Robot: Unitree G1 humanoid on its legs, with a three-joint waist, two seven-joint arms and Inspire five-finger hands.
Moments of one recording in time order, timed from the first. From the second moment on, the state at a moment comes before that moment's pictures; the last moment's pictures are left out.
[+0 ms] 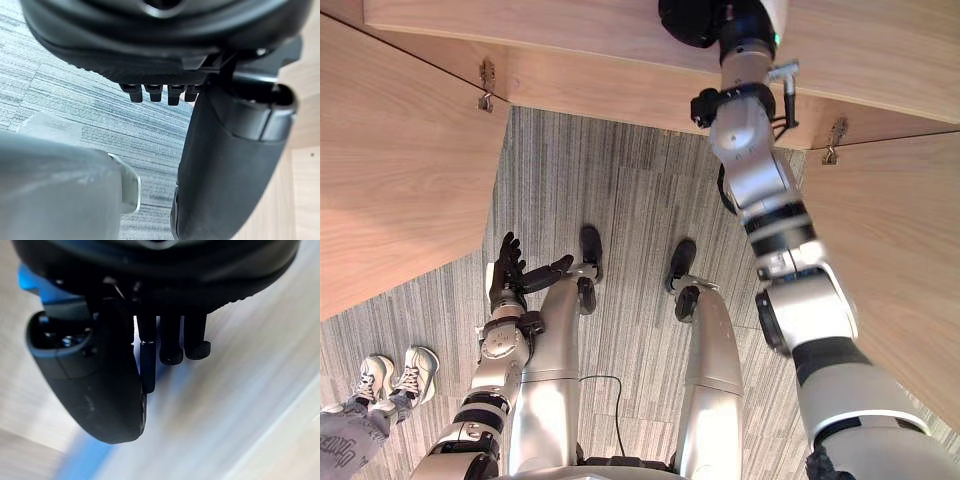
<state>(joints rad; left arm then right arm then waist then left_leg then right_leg) -0.25 0.08 0.13 0.63 -0.10 -0.22 0.24 -1.02 -0.42 0.20 0.31 -0.14 0.01 -0.42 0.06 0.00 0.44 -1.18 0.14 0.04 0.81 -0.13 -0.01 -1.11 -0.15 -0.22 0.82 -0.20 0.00</state>
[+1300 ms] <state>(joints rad) 0.15 0.08 0.16 0.99 0.04 -0.10 0.12 0.18 0.00 -0.61 0.54 0.41 -0.10 -0.25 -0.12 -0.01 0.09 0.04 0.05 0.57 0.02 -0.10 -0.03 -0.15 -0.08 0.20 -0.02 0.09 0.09</state>
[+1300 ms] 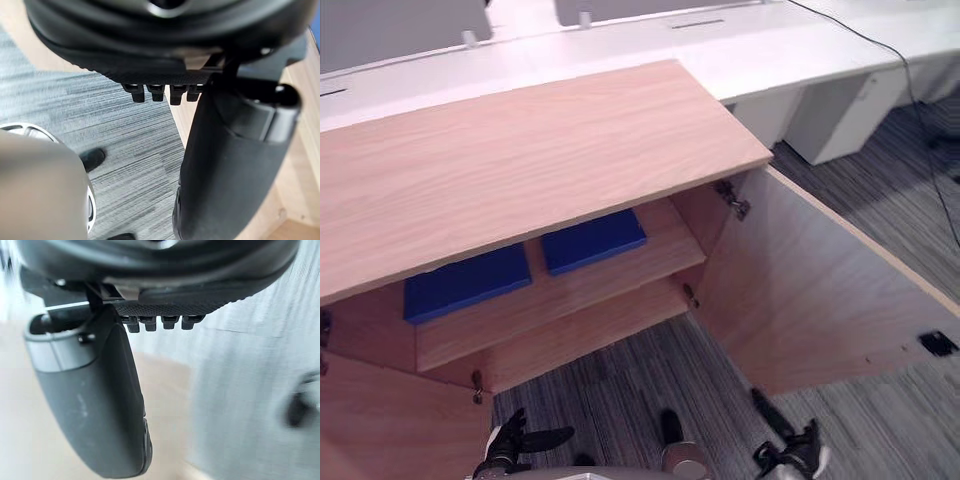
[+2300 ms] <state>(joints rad) 0.07 0.03 -0.01 1.00 0.14 -0.14 0.14 0.22 -0.08 -0.29 0.04 0.26 -0.17 -0.34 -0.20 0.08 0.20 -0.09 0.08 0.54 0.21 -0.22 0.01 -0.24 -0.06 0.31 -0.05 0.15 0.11</state>
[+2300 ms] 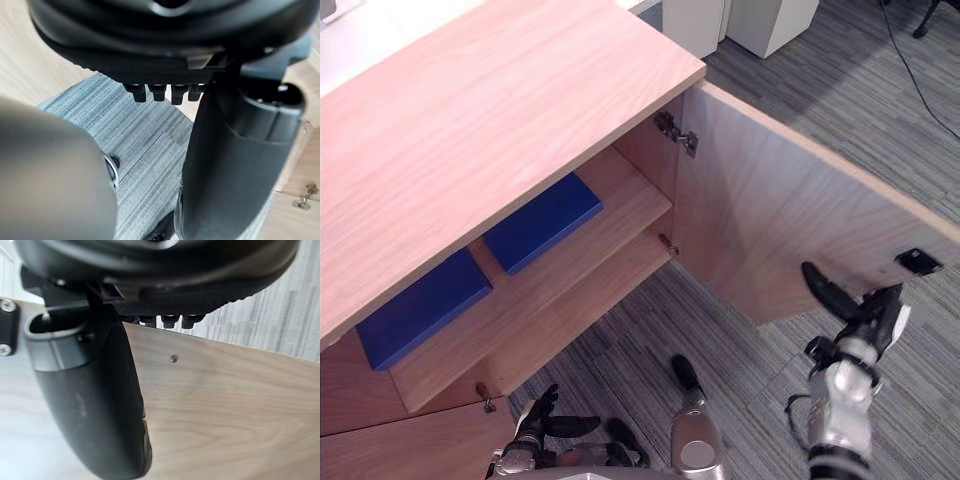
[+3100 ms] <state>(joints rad) 0.01 0.11 -0.06 0.83 0.06 -0.13 0.15 -0.29 -0.12 0.24 0.27 0.12 -0.08 -0.21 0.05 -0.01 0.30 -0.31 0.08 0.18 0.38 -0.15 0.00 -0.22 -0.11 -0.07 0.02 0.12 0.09</state>
